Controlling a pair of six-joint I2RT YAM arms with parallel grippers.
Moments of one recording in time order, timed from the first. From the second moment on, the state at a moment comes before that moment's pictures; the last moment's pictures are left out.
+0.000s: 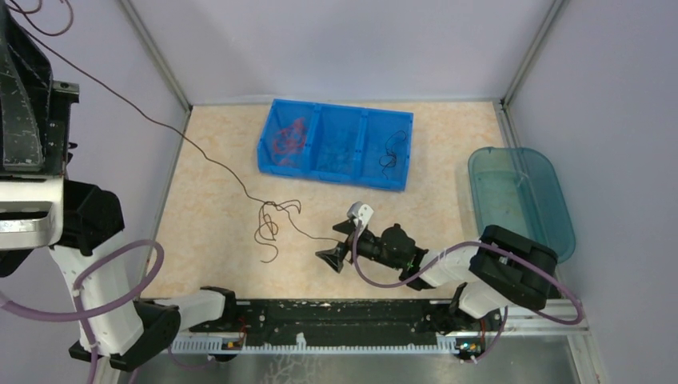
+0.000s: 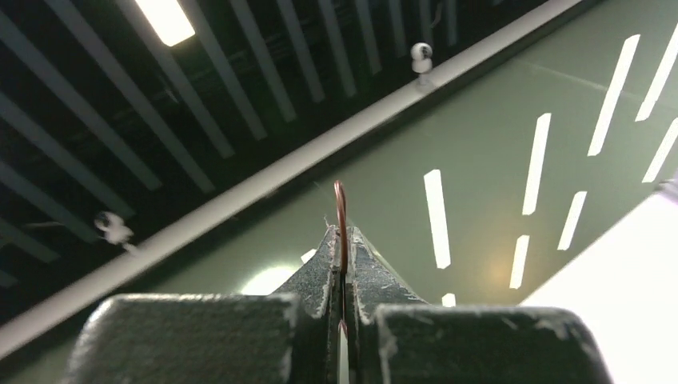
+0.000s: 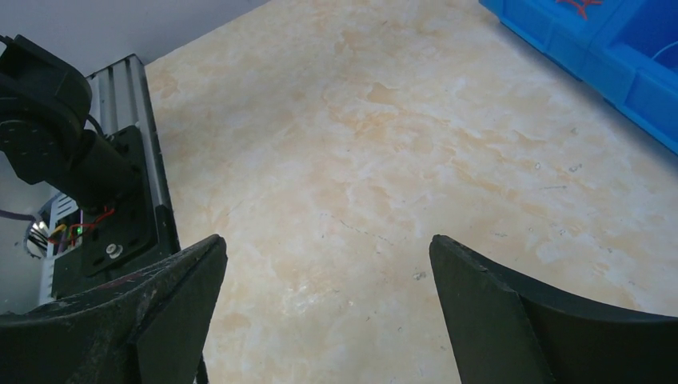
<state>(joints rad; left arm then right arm) -0.23 1.20 2.16 0.53 0.54 0.45 1.05 1.44 0.31 1.07 -0.08 0.23</state>
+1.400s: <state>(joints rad) -0.21 0.89 1.54 0.29 0.78 0.26 1.10 1.35 0.82 0.99 -0.34 0.19</state>
